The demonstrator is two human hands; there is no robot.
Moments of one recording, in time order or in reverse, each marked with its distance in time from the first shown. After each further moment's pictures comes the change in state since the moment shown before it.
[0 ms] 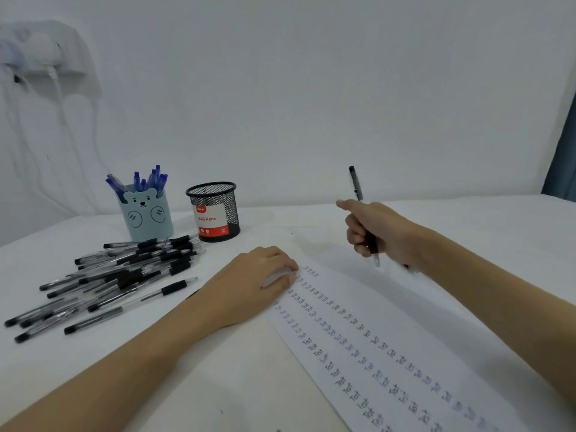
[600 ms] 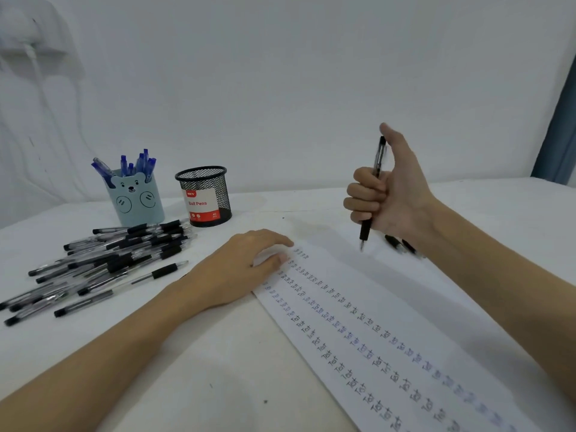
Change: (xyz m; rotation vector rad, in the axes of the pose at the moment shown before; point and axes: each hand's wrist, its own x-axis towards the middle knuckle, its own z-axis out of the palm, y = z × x) left_hand -0.004 0.010 -0.004 -0.177 0.036 -0.047; right_hand -0.024 -0.010 -0.020 0.676 -0.196 0.004
